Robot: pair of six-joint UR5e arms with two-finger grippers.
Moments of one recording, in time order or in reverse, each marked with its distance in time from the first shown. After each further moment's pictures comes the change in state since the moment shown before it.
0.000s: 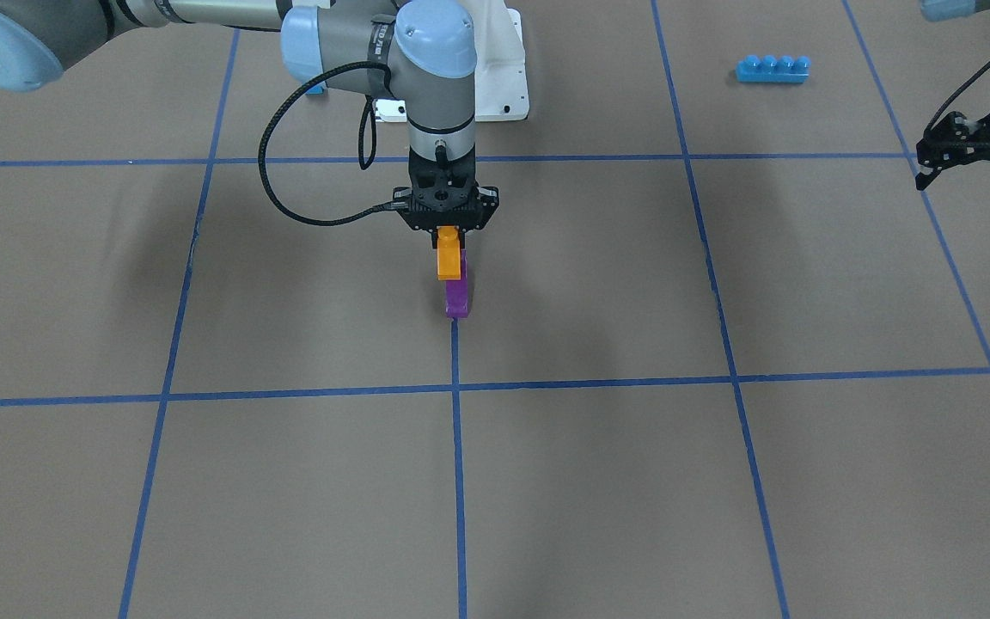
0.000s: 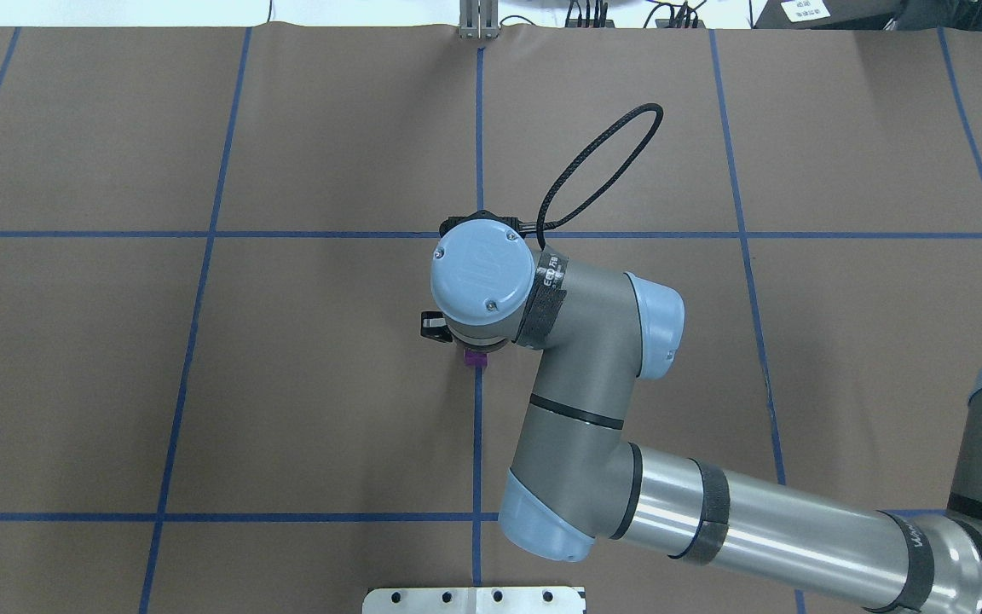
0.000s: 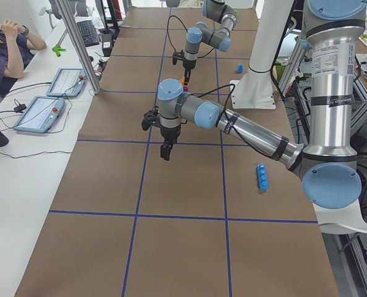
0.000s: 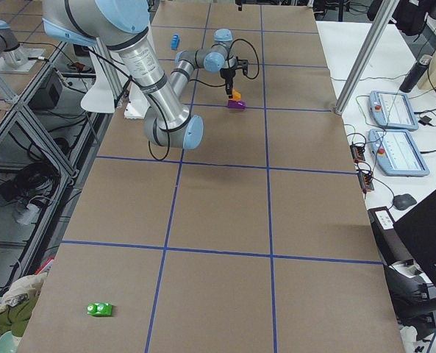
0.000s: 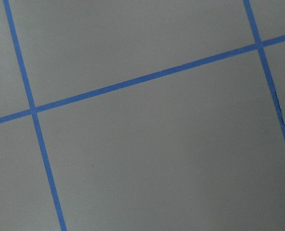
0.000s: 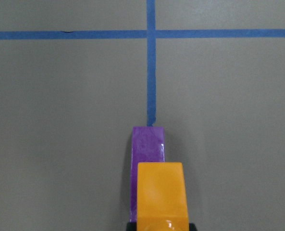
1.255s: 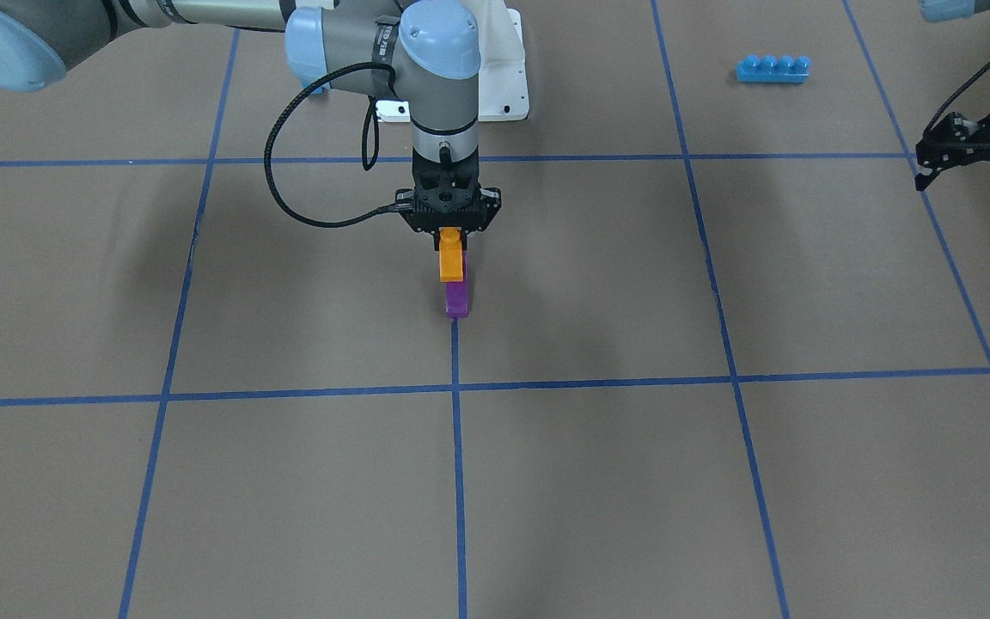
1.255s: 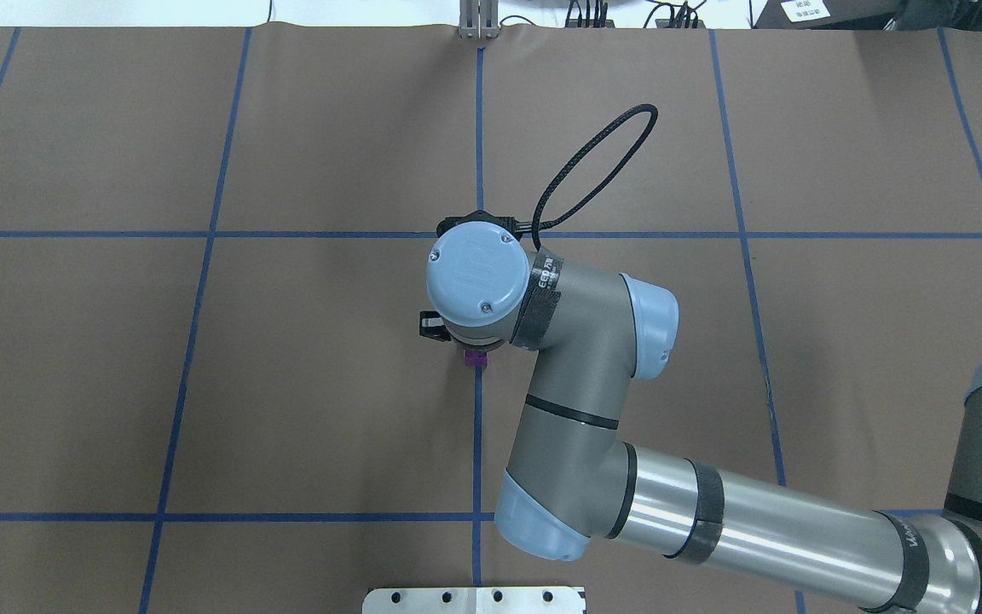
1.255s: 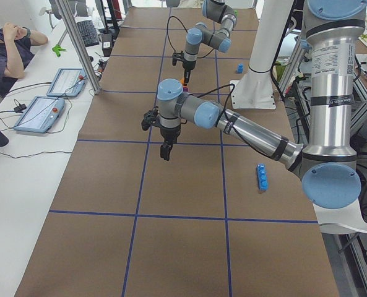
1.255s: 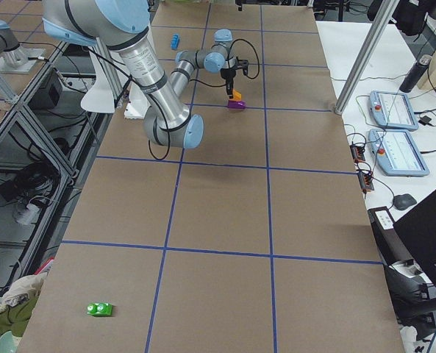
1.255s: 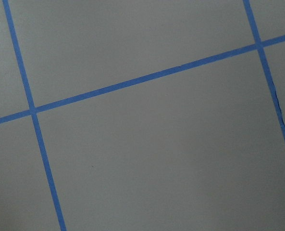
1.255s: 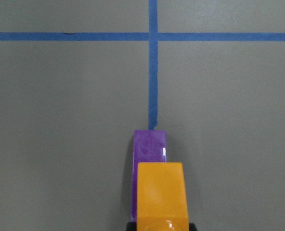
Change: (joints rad) left arm 0.001 -0.002 0.002 0.000 0.000 0.000; right arm -0.003 0.006 -0.016 0.004 -0.017 -0.004
